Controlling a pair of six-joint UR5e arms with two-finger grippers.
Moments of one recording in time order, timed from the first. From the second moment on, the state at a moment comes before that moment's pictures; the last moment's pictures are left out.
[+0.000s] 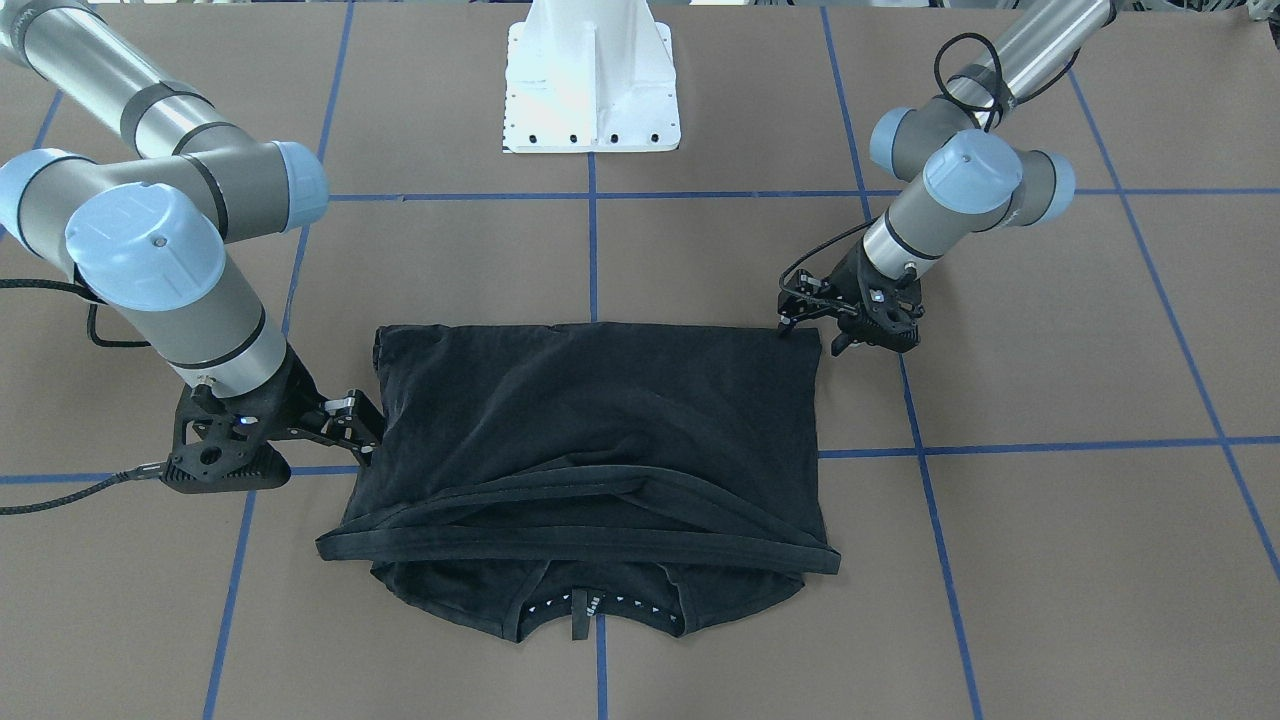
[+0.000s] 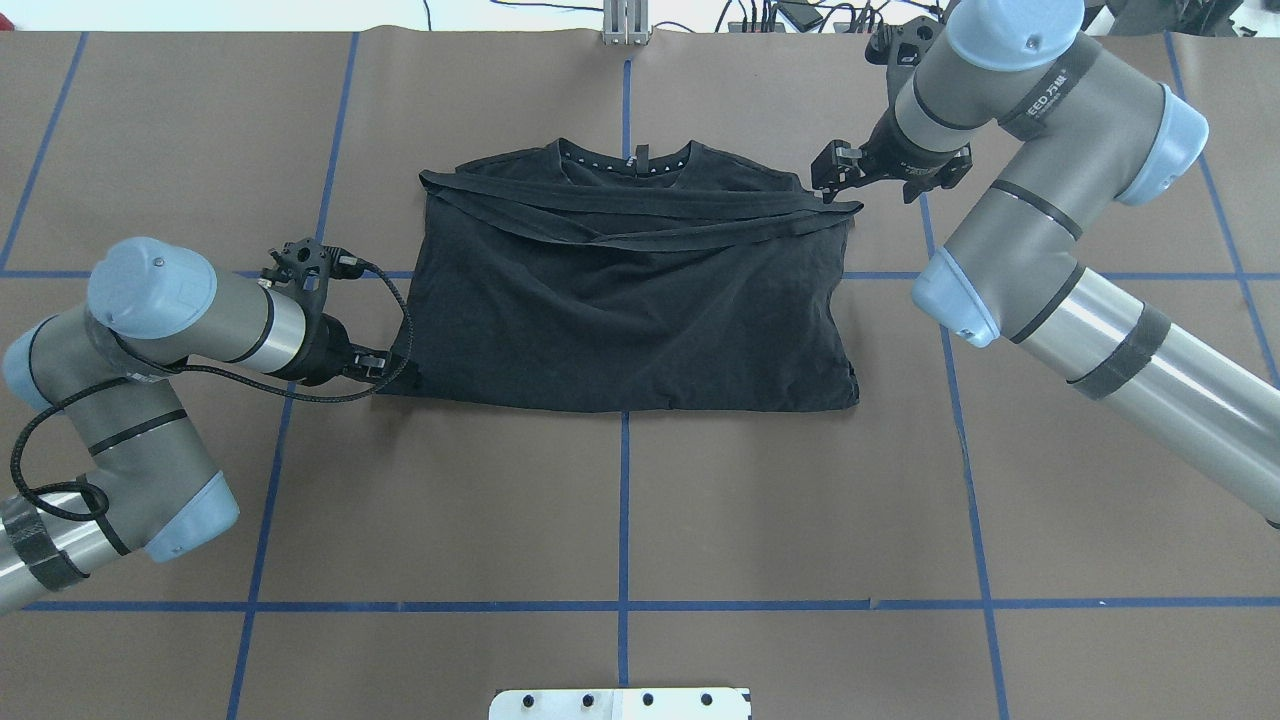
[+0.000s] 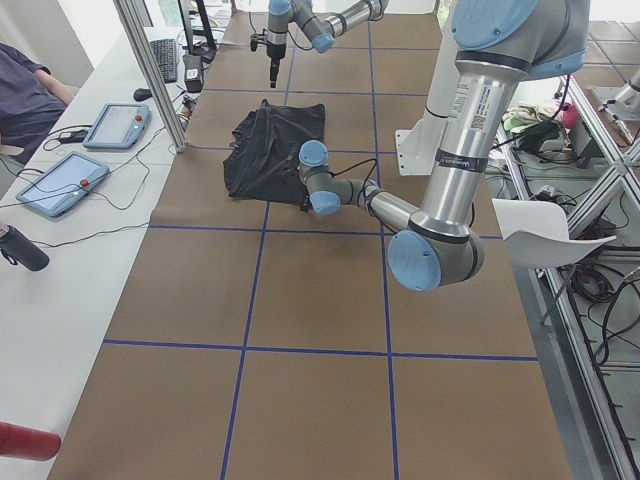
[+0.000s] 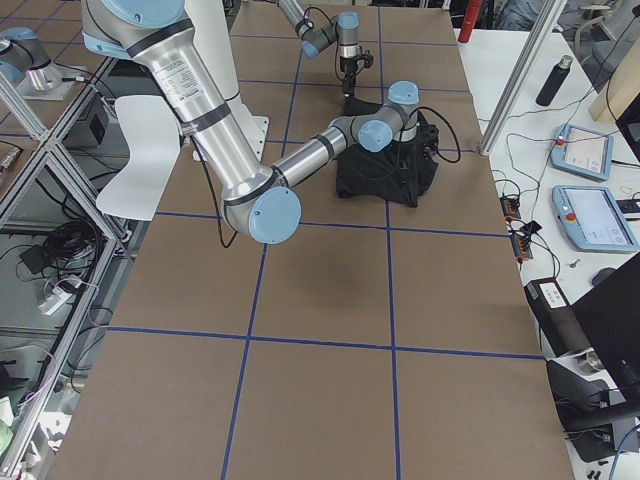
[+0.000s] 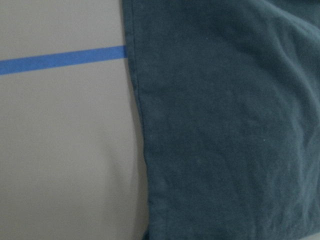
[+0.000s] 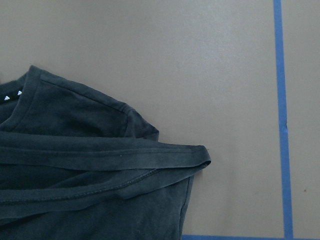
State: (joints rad) left arm -0.66 -1.86 -1.58 -2.30 -2.04 -1.00; right arm 0.89 -0.99 1.53 -1.40 2.02 0.91
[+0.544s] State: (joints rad) left arm -0.65 -1.86 -1.58 -2.30 -2.05 -1.04; right arm 0.89 -0.99 1.53 -1.40 2.02 0.91
